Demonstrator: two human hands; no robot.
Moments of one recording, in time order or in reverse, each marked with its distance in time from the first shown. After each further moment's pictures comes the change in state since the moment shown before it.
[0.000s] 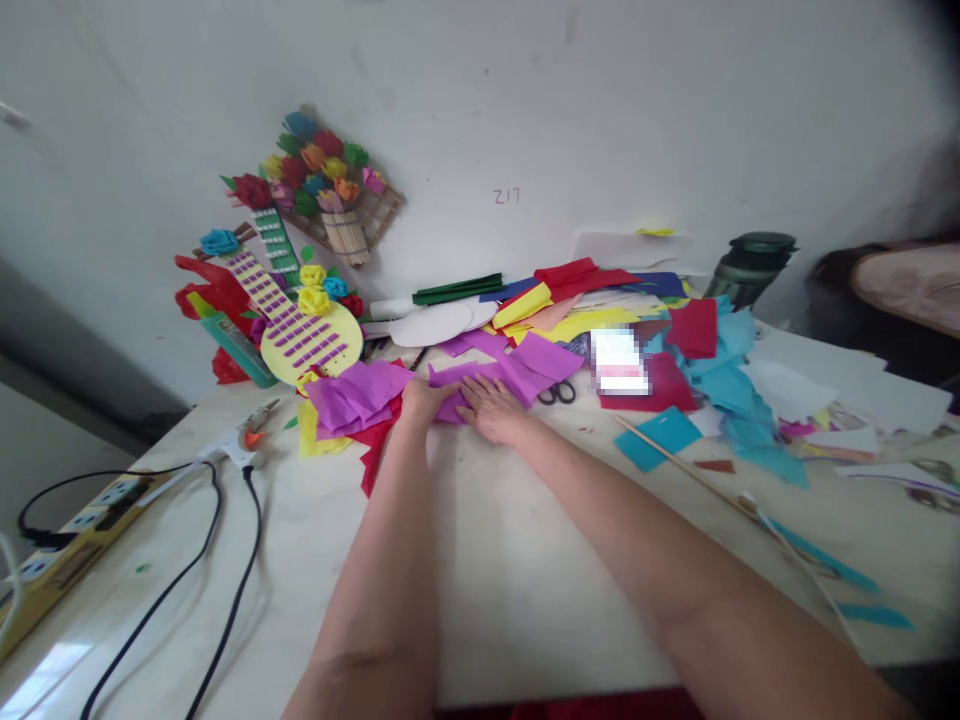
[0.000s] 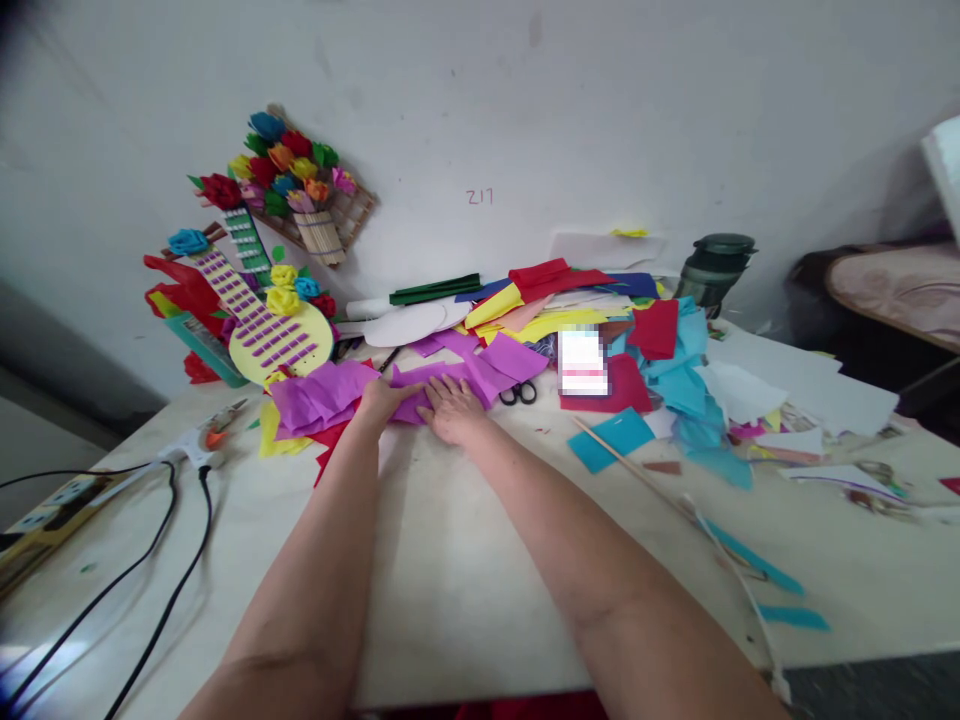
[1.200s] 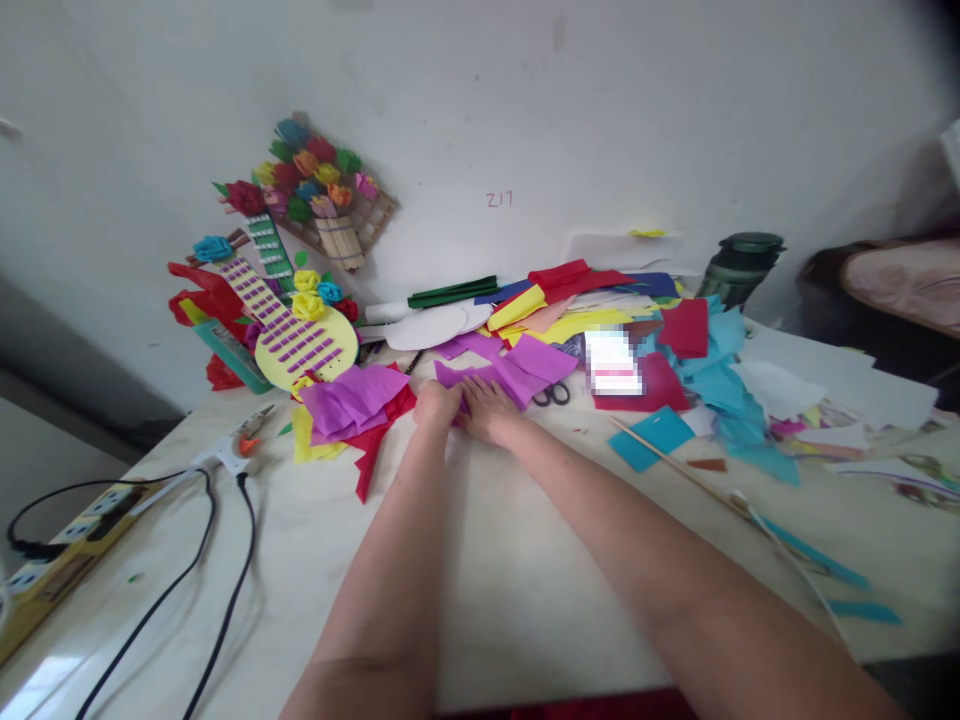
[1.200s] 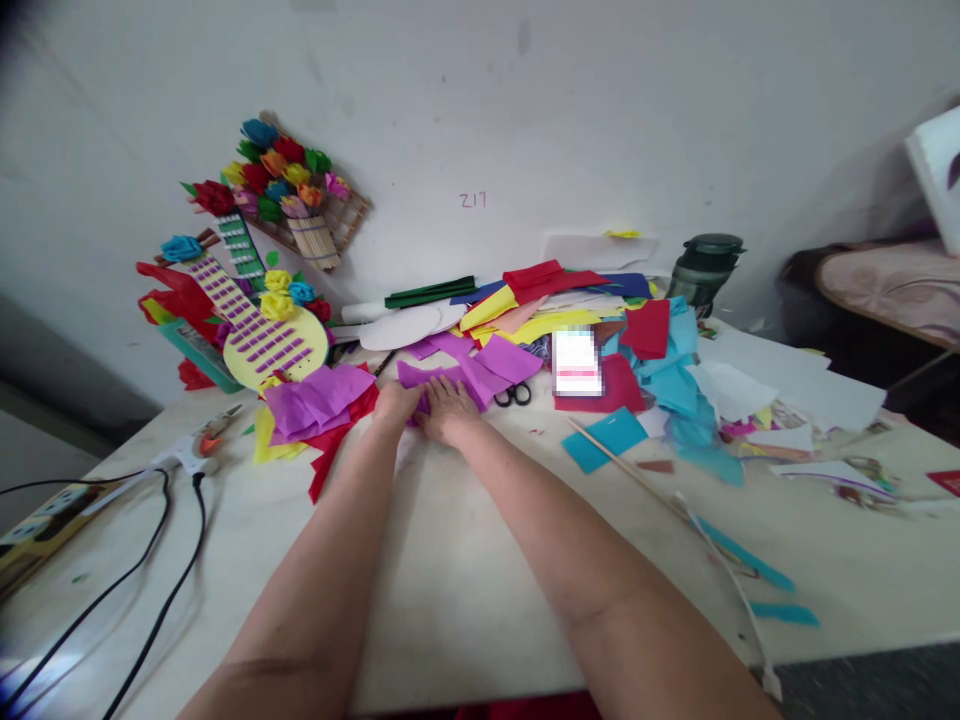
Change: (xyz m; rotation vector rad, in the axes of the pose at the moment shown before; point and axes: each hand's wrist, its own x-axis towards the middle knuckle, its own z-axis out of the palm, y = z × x) left_hand -0.020 0.032 0.012 0.019 -0.060 -0.107; right_hand 0.003 -0.003 -0.003 -0.015 -0.030 0.067
